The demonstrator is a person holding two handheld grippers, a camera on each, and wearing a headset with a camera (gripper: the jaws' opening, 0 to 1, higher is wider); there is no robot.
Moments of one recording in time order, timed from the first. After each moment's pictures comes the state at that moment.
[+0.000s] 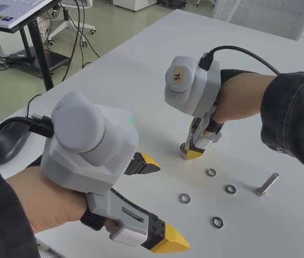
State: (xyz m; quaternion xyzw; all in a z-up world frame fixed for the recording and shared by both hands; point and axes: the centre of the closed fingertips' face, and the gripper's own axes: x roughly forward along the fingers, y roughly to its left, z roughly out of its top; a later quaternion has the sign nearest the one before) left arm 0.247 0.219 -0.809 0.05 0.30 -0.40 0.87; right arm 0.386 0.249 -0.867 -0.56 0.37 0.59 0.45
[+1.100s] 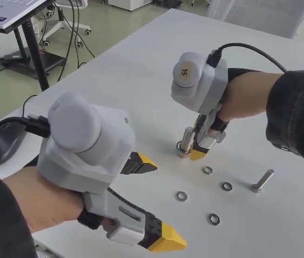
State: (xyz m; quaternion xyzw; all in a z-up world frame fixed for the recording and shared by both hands) left arm 0.244 0.217 -0.811 0.05 0.30 -0.40 0.86; right arm 0.385 0.229 -0.862 -0.54 0.39 0.59 0.46
